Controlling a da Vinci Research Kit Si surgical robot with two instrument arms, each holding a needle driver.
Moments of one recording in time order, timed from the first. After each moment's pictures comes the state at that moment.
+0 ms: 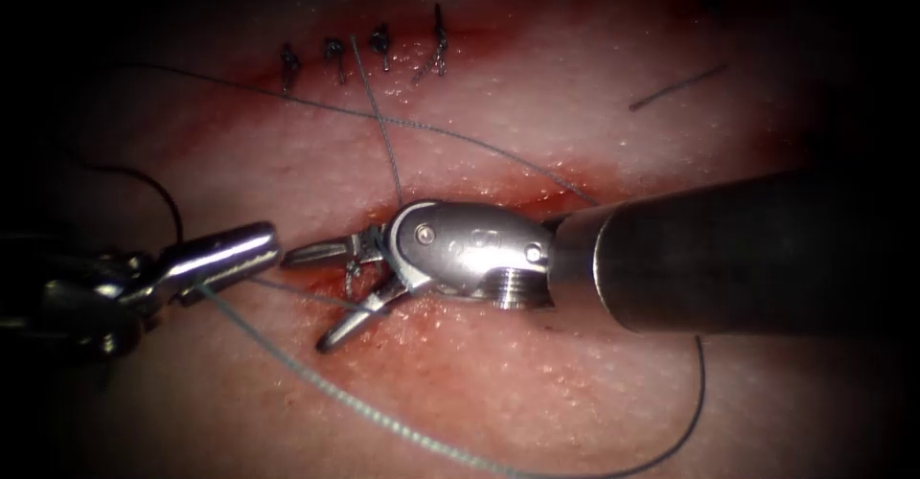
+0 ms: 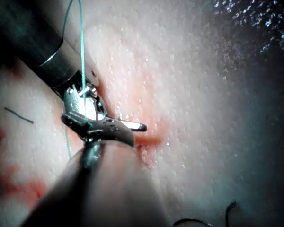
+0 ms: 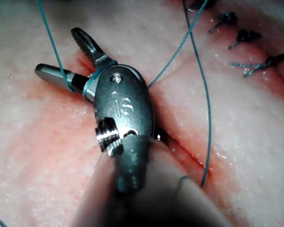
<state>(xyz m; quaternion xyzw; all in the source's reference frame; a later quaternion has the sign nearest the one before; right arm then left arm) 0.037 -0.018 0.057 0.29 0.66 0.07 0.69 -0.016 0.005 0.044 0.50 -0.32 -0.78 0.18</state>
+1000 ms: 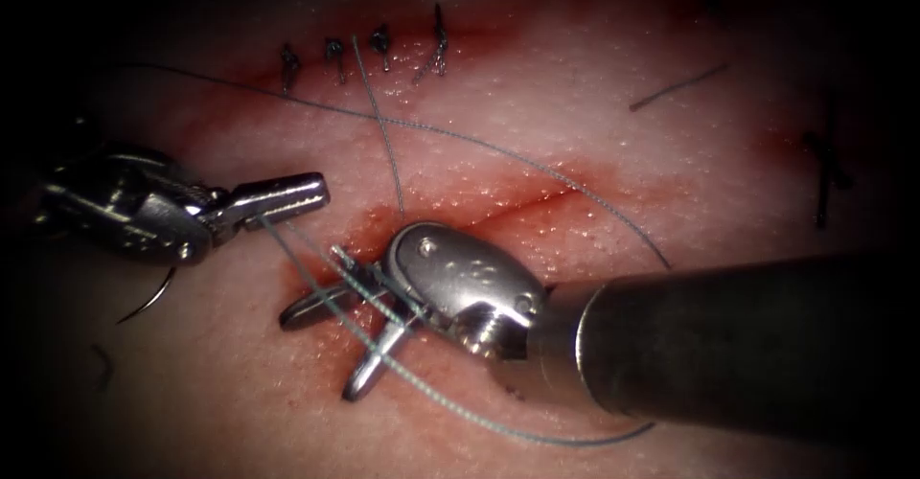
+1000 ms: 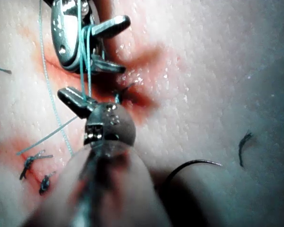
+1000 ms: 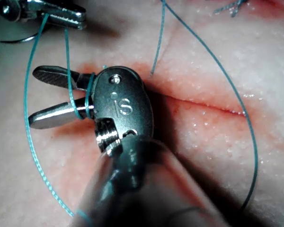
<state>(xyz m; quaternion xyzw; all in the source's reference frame) 0.036 -0.018 0.055 0.39 0.74 0.11 0.54 -0.016 0.006 0.056 0.58 -0.24 -0.76 0.19</state>
